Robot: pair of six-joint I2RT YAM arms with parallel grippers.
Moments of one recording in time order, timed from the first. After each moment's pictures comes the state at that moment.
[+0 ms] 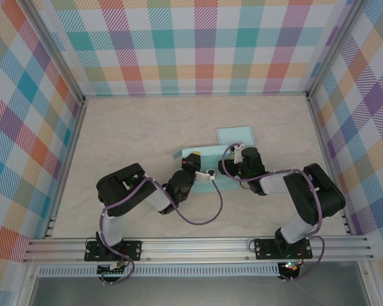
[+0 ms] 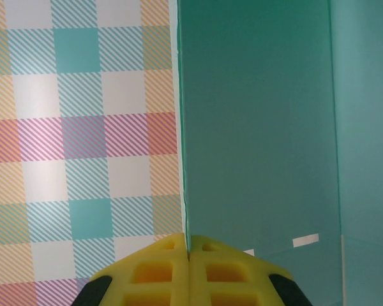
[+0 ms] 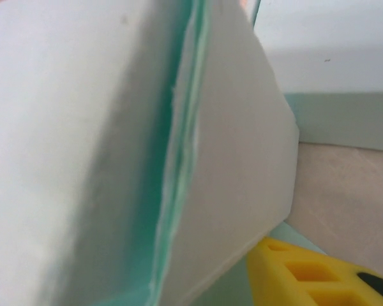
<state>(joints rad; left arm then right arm) -0.94 1.95 0.62 1.28 -0.59 1.54 0.44 1.61 0.50 0.53 -0.20 0.31</state>
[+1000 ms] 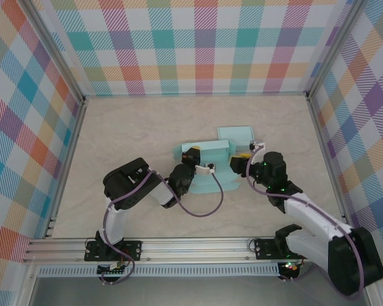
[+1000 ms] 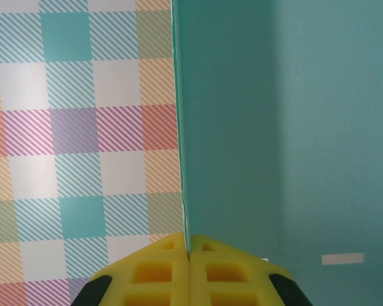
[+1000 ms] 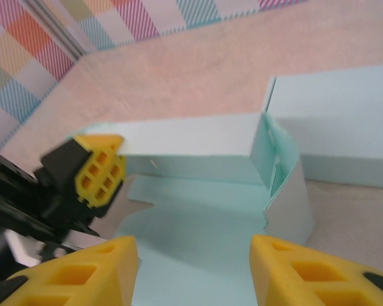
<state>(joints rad) -0.86 2.04 0.70 1.30 -0.55 1.55 0.37 0.97 0.40 0.21 -0.24 0.37</state>
